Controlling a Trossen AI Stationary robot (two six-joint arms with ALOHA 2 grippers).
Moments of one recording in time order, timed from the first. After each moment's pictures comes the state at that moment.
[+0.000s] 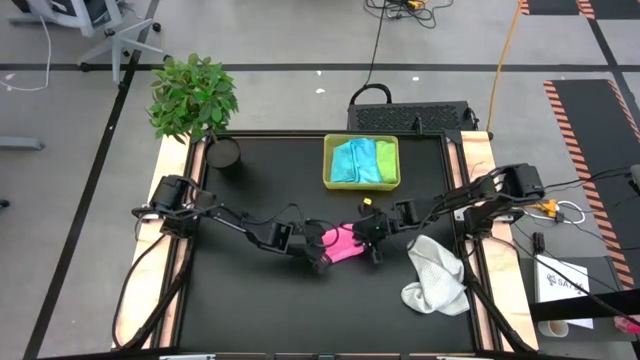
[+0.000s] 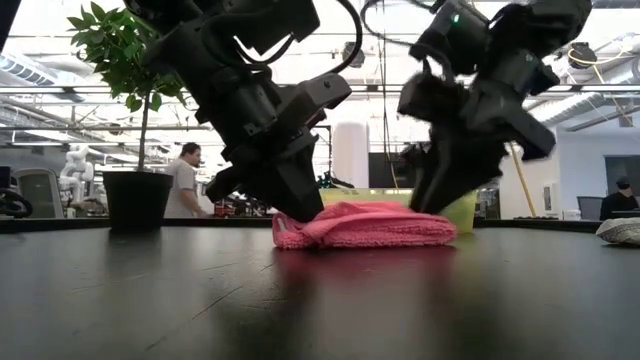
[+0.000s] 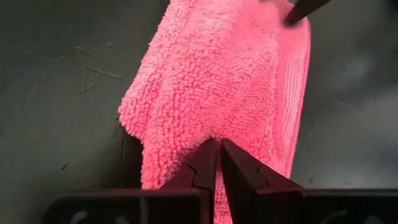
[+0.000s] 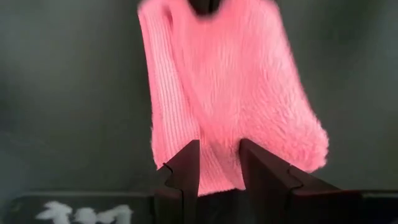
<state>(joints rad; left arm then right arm) -0.22 1.91 1.08 -0.11 -0.20 -0.92 0.08 1.58 0.69 -0.02 -0.08 -0.07</state>
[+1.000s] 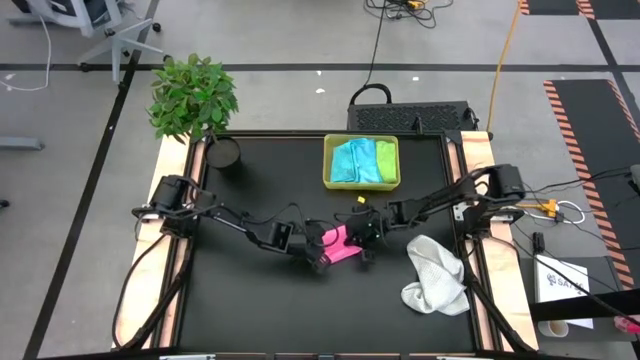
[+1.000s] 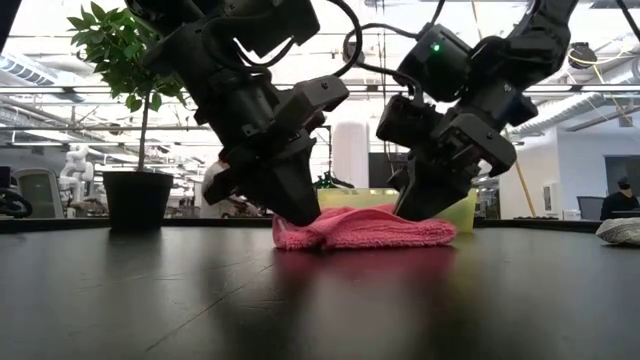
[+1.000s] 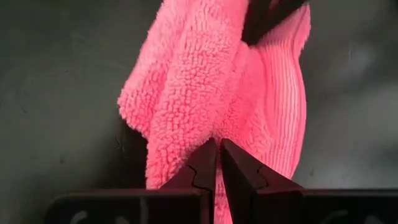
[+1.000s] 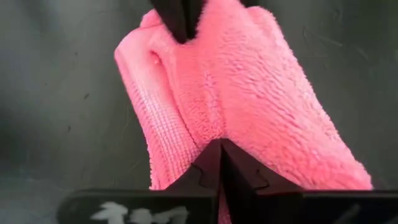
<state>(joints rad) -0.22 1.91 1.08 -0.13 -0.16 -0.93 0.03 1.72 0.68 0.18 -0.16 0.07</state>
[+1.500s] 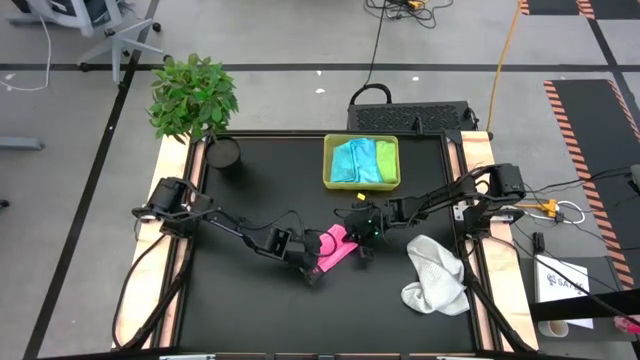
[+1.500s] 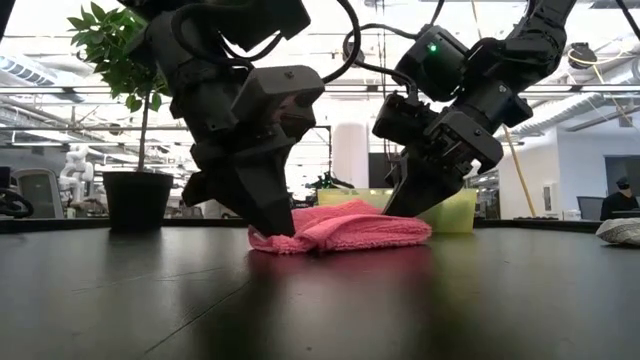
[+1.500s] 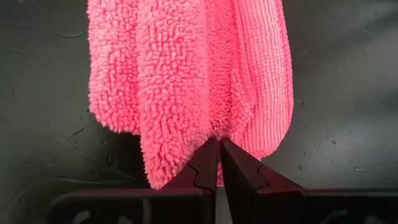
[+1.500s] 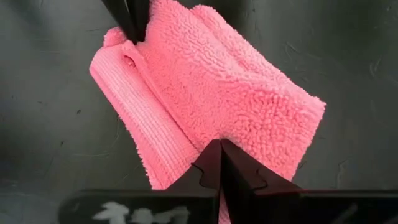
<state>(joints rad) -0.28 1.90 1.09 -0.23 -0.05 -0.91 0.00 1.72 0.68 0.20 -0.16 0.07</state>
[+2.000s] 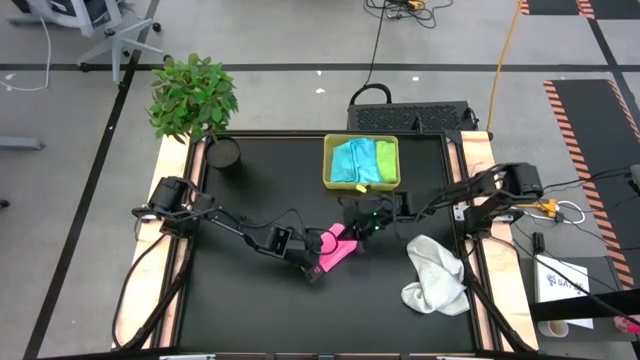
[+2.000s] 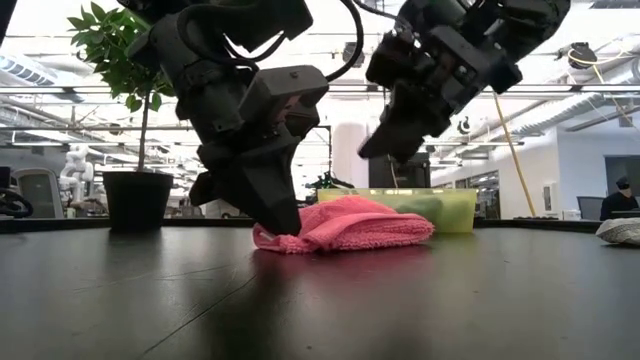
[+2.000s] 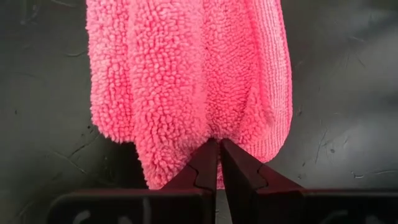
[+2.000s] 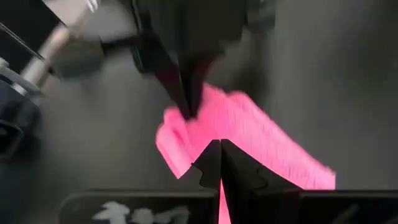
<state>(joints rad) -0.26 1.90 1.08 -0.18 -0.07 -0.87 0.00 1.58 0.74 0.19 -0.28 0.17</state>
